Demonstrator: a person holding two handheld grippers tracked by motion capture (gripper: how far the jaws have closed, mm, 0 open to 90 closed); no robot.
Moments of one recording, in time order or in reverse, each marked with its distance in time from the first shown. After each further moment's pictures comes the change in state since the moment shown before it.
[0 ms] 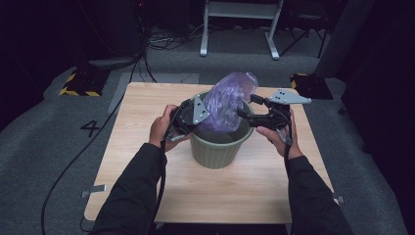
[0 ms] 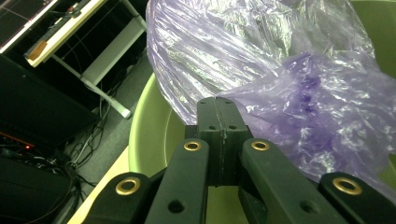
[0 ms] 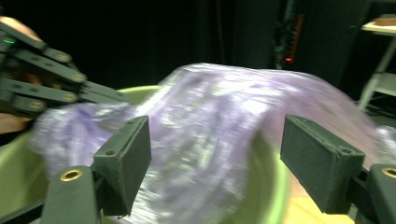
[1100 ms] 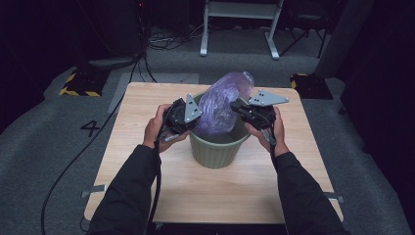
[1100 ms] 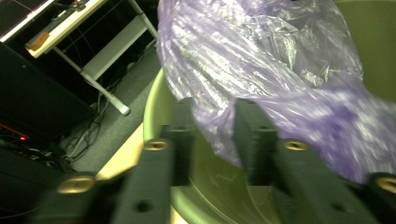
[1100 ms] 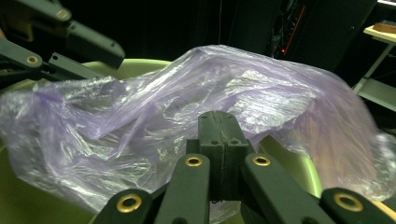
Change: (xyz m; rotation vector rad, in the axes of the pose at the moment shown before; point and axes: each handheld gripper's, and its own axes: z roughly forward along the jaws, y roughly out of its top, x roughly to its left) left arm 0.011 -0.013 -0.009 -0.017 0.004 -0.070; right arm 0.019 0.001 0.031 0.102 -0.042 -0.154
